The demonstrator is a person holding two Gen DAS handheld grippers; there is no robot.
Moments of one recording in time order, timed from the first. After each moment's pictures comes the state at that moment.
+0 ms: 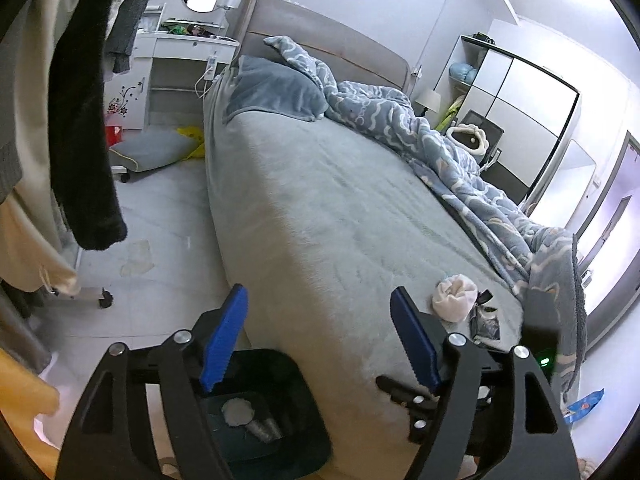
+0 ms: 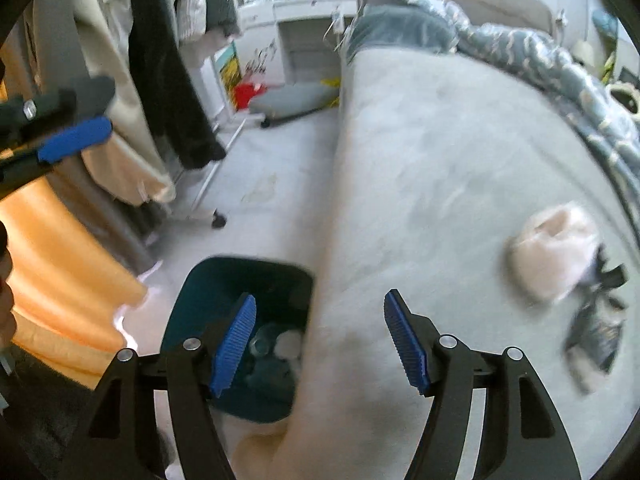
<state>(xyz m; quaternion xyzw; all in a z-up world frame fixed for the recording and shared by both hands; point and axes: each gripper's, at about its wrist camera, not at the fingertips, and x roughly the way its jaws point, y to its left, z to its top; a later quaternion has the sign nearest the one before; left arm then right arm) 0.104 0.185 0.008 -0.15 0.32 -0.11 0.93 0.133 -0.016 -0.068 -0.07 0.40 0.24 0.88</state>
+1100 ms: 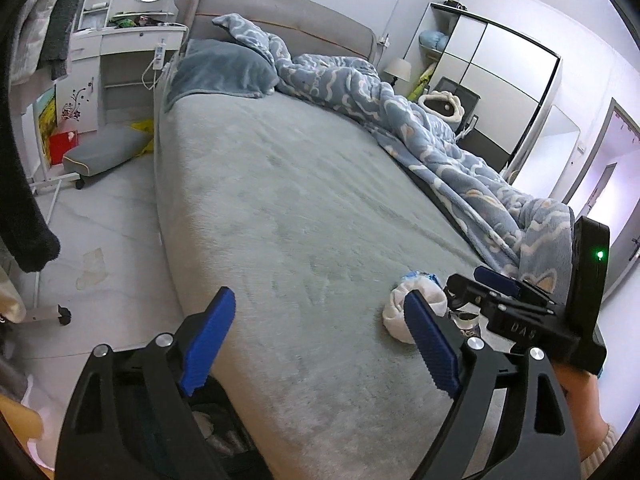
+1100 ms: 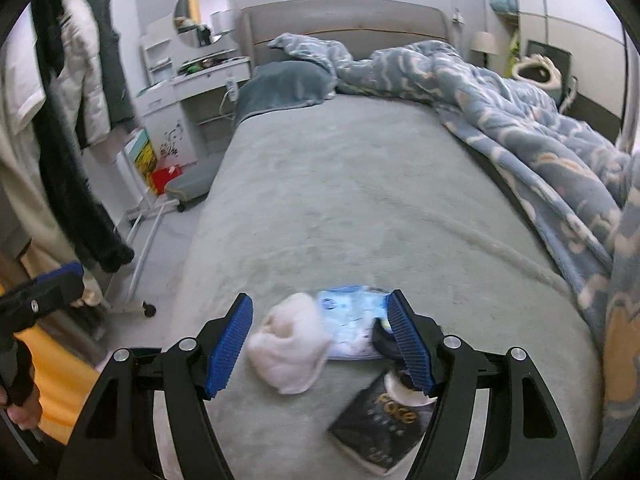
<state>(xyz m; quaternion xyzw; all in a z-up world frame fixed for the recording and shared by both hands) 0.171 0.080 -0.007 -0.11 0.35 -0.17 0.91 0.202 -0.180 -0.032 0.03 0.35 0.12 0.93</state>
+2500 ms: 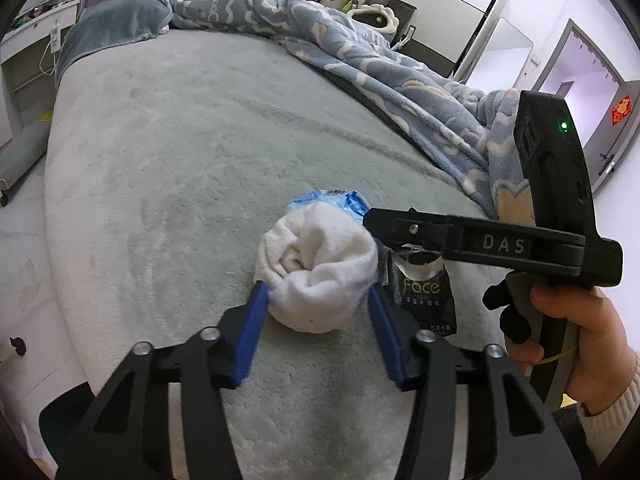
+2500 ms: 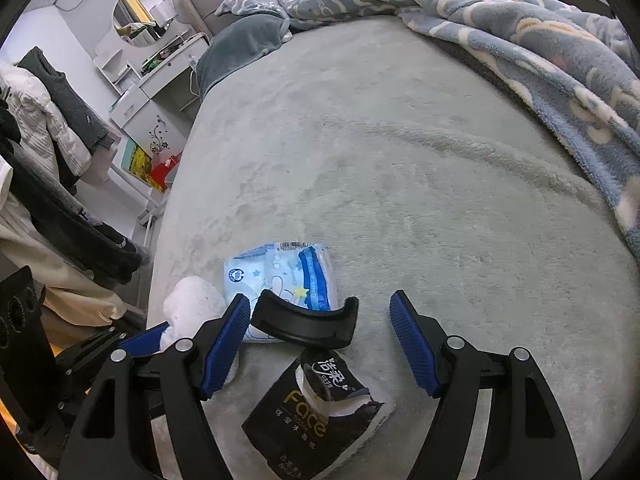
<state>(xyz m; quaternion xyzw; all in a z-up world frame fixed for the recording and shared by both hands) 0.208 -0.048 -0.071 -0.03 0.44 -0.29 0.85 0.244 -0.242 -0.084 0.14 0.46 0.13 0.87</state>
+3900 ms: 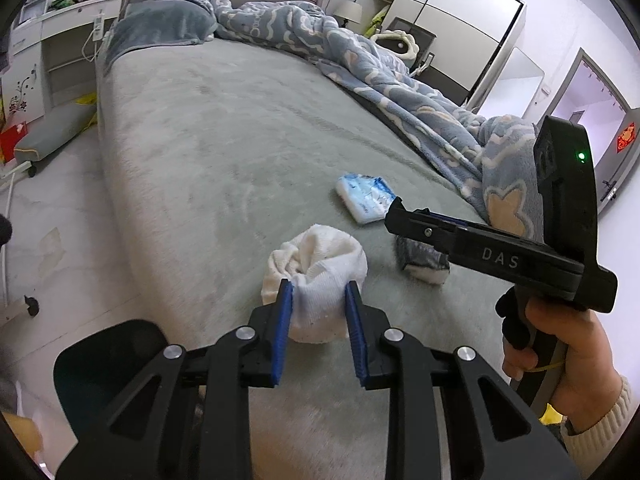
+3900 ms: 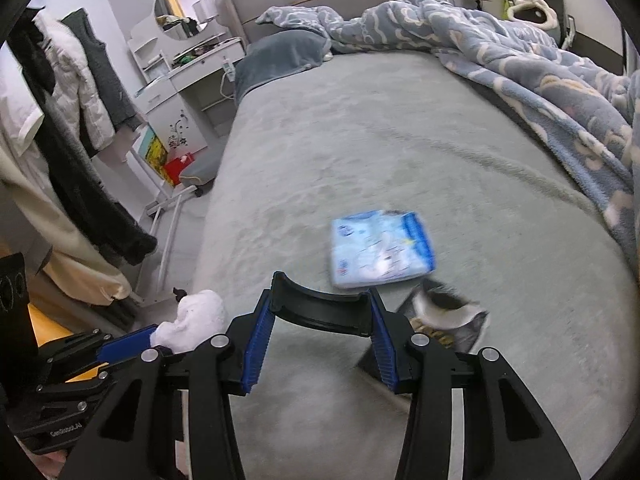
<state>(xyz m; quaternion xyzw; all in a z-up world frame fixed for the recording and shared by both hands) 0.139 0.035 -0.052 -0.07 0.42 -0.26 0.87 0.174 -0.165 -0.058 0.09 0.41 0.14 0.90</state>
